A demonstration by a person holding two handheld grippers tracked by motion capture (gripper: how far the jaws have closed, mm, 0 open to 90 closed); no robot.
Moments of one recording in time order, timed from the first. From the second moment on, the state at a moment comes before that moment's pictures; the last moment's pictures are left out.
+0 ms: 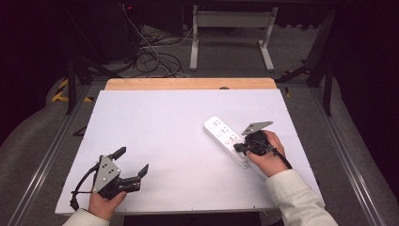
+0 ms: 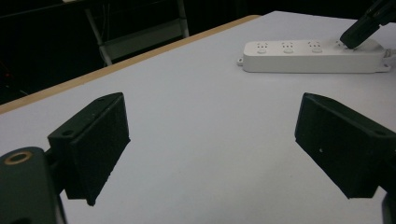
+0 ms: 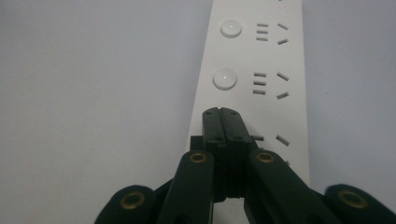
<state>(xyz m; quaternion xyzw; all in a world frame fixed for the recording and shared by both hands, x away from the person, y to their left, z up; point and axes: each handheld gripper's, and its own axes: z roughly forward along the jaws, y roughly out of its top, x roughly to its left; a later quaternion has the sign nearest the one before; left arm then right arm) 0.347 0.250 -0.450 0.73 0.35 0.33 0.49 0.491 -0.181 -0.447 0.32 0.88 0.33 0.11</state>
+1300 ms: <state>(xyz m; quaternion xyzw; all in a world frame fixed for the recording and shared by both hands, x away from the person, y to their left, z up) 0.347 0.249 -0.450 0.73 0.35 0.33 0.49 0.486 -0.173 -0.449 0.33 0.89 0.30 0.13</state>
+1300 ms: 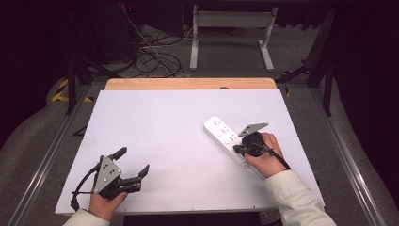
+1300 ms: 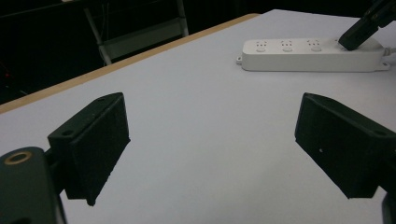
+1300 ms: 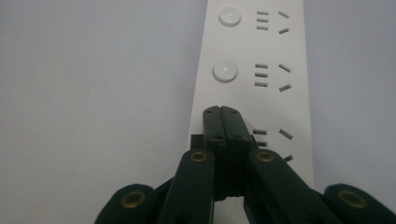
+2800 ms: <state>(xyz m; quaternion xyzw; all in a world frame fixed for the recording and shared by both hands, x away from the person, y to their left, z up) 0.347 0.250 -0.450 0.73 0.35 0.33 0.49 0.516 -0.159 -0.449 0.34 0.86 0.38 0.11</state>
